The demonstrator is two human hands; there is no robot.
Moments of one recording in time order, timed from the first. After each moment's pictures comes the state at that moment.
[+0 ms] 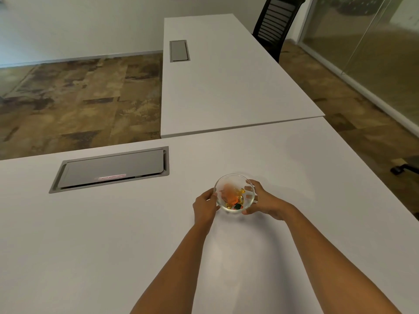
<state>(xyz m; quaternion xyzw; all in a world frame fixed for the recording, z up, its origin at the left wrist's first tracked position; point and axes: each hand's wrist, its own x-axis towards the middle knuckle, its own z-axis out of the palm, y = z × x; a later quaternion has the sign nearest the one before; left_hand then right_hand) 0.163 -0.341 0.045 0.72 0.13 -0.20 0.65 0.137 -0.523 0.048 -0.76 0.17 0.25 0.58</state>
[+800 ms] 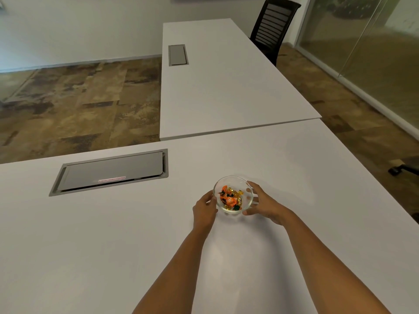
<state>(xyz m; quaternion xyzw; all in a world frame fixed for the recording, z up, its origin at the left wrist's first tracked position) 0.155 -0.339 0.043 0.76 0.08 -0.19 0.62 0.129 -0.523 0.043 -0.75 0.19 0.21 0.60</state>
